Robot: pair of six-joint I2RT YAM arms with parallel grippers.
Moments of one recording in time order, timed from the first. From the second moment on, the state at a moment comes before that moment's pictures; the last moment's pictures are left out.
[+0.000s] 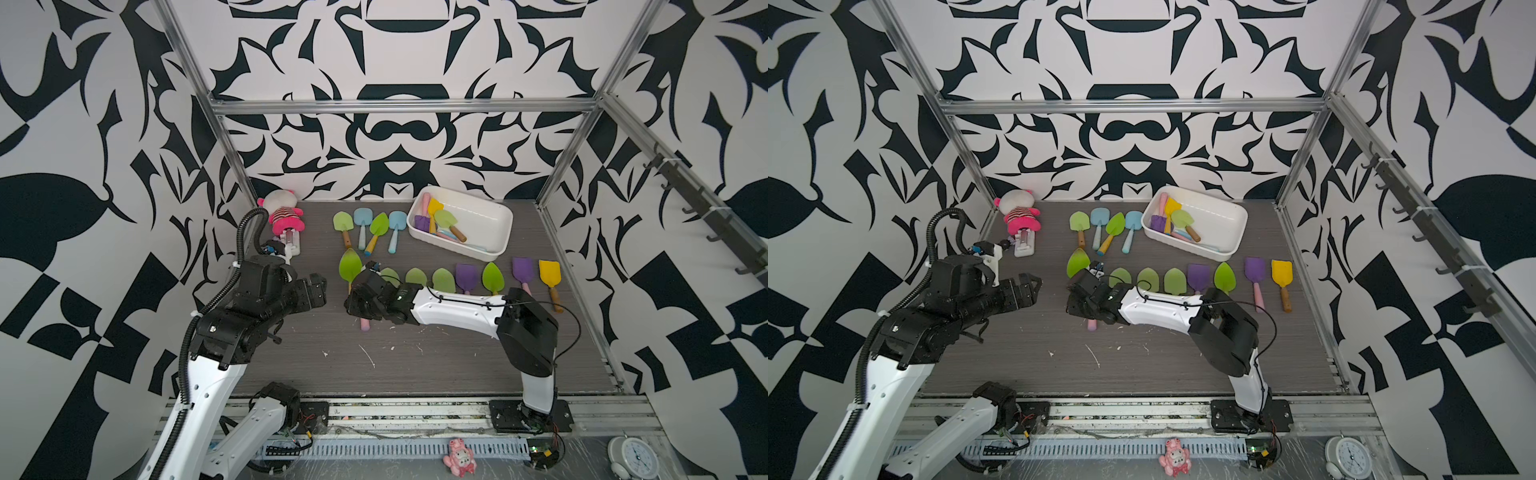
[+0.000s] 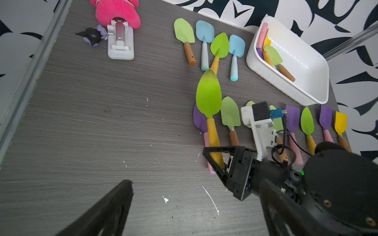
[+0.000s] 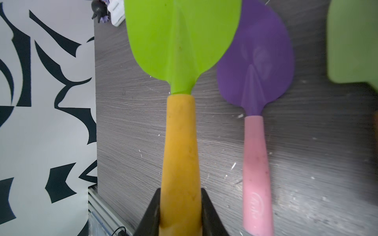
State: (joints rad) left arm -0.33 0.81 1.15 -1.08 -0.04 -0.44; right arm 1.08 1.98 1.45 -0.26 0.04 1.16
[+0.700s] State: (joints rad) left arm -0.33 0.79 1.15 -1.12 -0.06 -0.47; right arm 1.14 2.24 1.66 -0.27 0.09 1.29
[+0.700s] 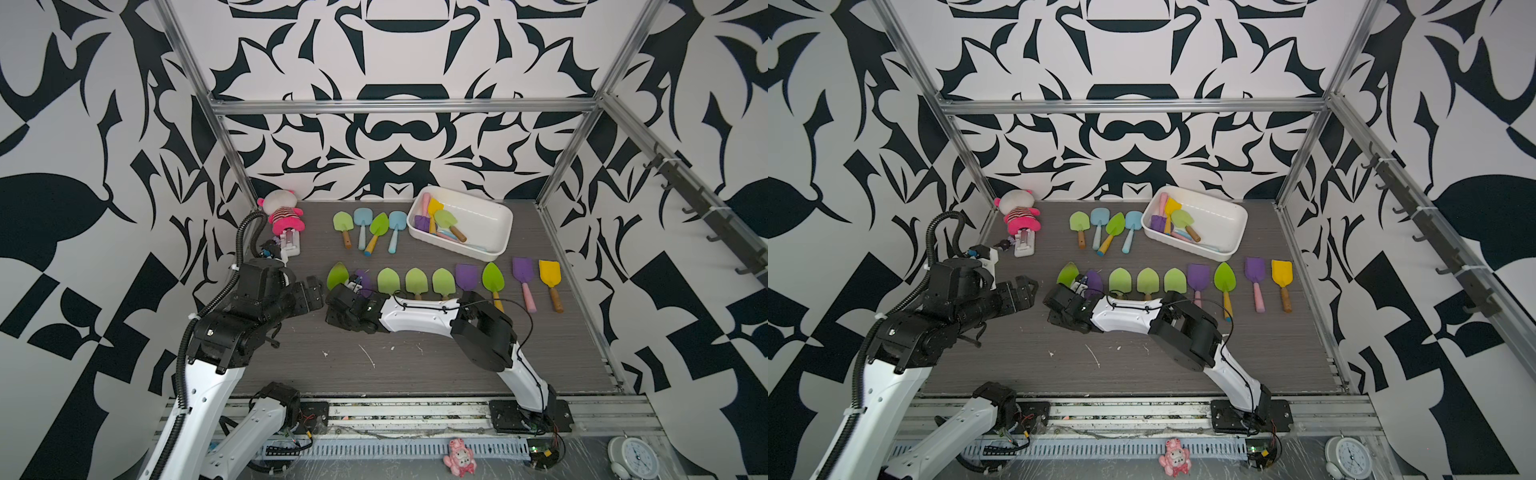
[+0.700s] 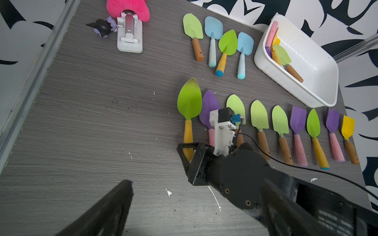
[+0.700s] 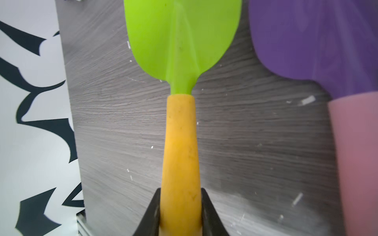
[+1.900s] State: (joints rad) left arm -0.33 0.79 1.15 -1.10 -0.08 -0.47; right arm 1.16 2.30 1.73 -0.33 0.07 1.36
